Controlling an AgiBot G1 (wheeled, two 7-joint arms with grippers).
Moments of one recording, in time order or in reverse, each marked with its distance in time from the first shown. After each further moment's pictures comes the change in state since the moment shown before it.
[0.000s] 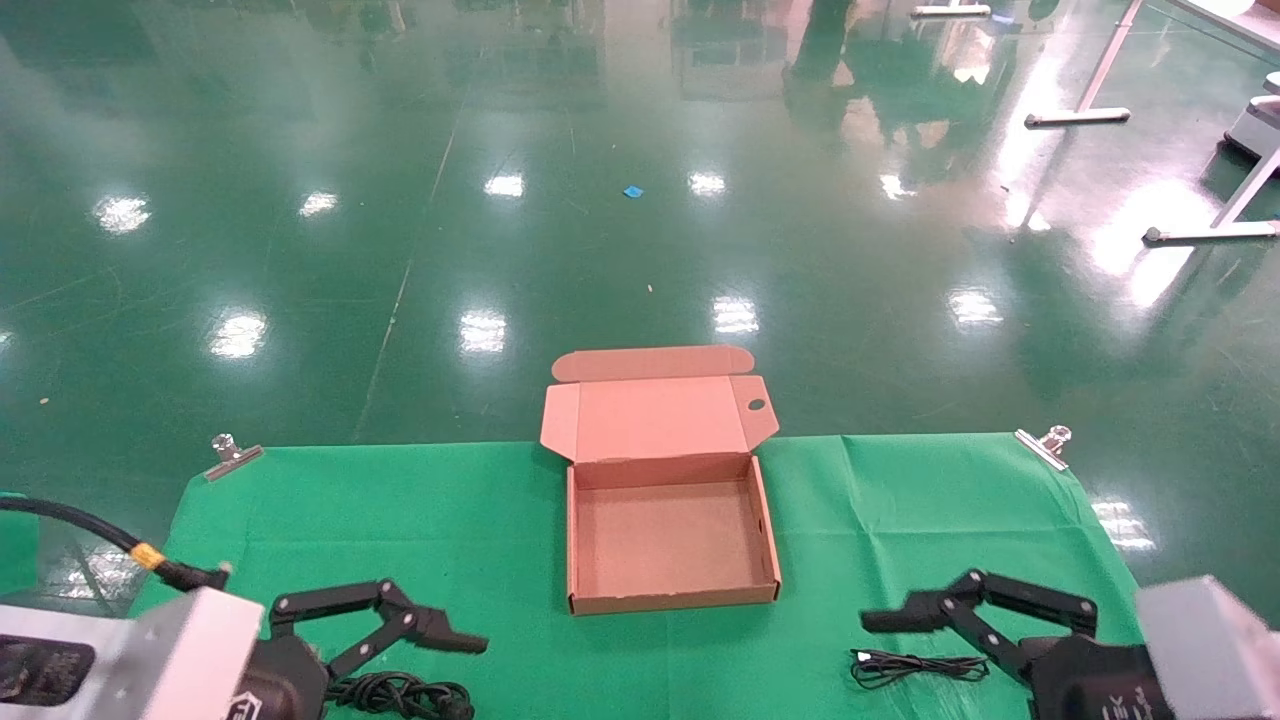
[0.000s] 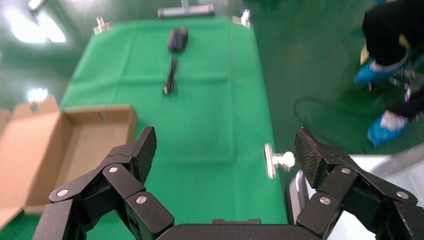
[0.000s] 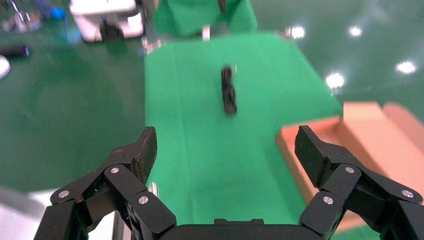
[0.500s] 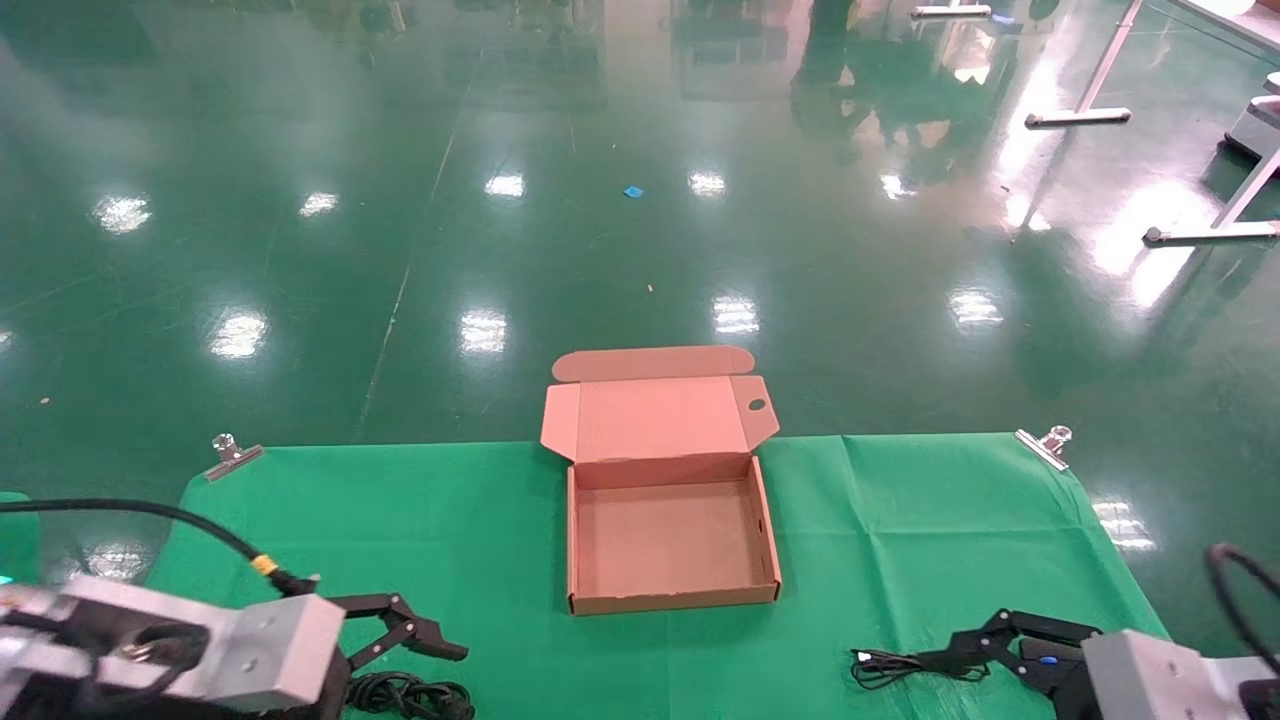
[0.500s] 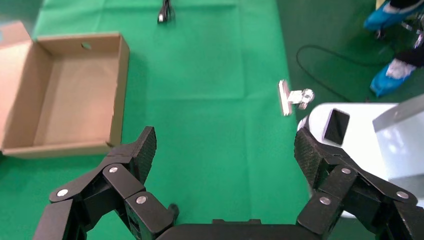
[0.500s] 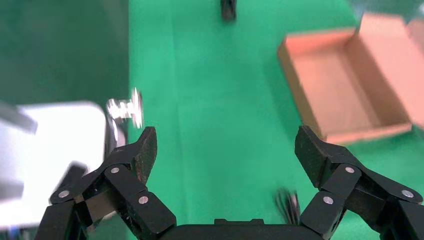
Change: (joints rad) left arm -0.169 0.115 0.266 0.285 0.174 -0.002 0.173; right arm 0.199 -0.041 -0.260 -0.216 -0.233 -0.007 -0.192
